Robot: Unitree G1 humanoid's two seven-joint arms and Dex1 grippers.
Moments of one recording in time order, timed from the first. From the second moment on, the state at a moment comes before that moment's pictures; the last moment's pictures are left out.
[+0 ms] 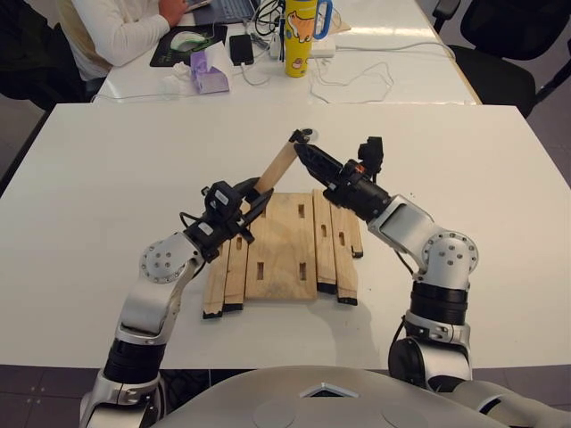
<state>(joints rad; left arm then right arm) 0.02 0.33 -0.15 -0.38 -0.18 0.22 -0.52 -0.31 -0.06 -0.23 -0.16 1.31 0.99 0.03</state>
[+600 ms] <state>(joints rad) 0.08 0.33 -0.18 -0.41 -0.15 0.21 -0.50 -0.36 -0.07 -0.22 -0.08 1.32 1.01 0.05</state>
